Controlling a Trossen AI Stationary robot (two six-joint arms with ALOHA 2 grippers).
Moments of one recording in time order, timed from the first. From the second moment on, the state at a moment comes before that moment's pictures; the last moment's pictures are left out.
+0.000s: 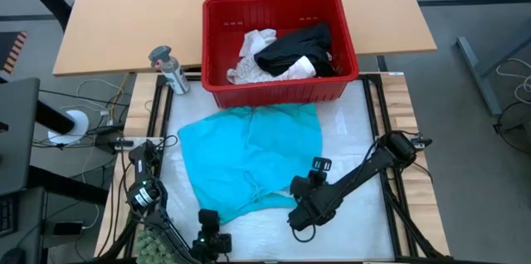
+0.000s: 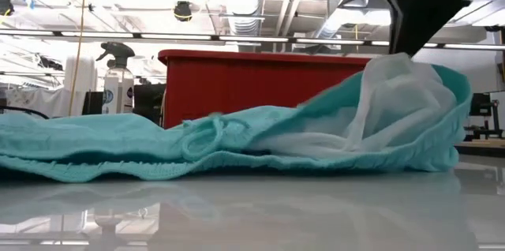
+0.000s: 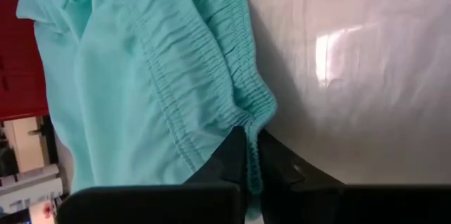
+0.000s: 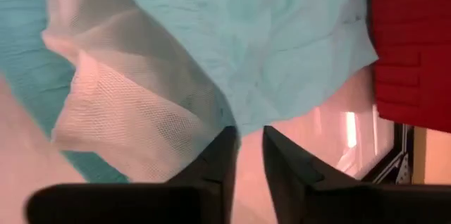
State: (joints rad) left arm -0.94 2.39 1.84 -1.51 -0.58 -1.02; right arm 0.57 2.01 1.69 -1.55 0.55 0.82
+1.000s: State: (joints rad) left arm -0.94 2.39 1.84 -1.51 -0.54 -1.04; right arm 0.73 2.01 1.66 -1.28 0.70 0.73
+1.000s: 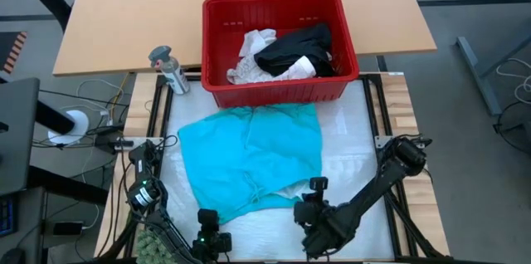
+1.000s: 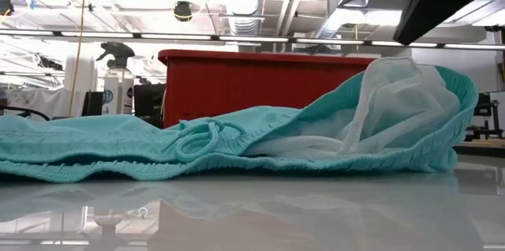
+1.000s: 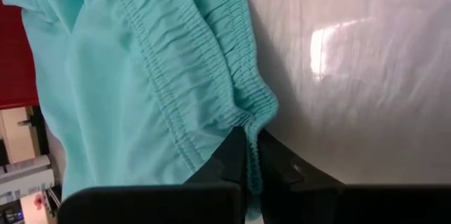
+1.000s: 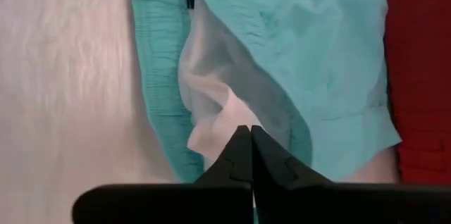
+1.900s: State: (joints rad) left arm -0.94 2.39 1.84 -1.50 -0.56 -1.06; right arm 0.55 2.02 1.42 -1.03 0.56 0.67
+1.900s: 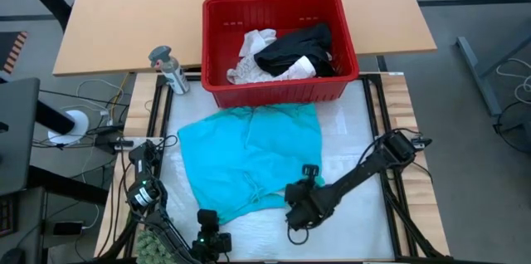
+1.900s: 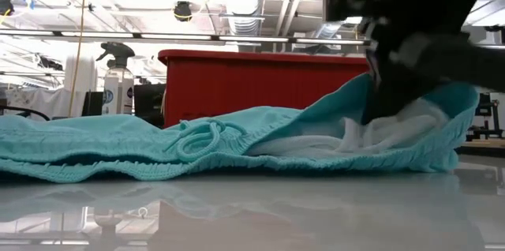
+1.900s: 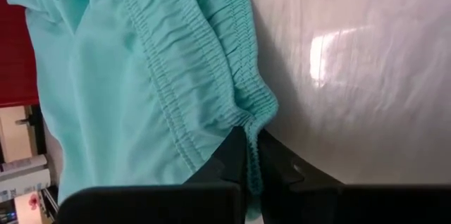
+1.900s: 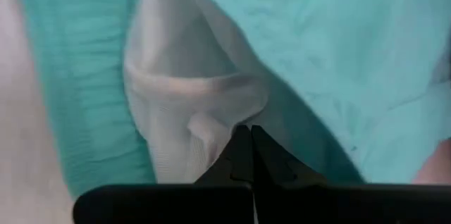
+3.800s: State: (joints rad) left arm -0.95 2.39 1.84 -1.50 -0.58 -1.12; right arm 0.64 2.03 1.58 -1.04 0.66 0.46
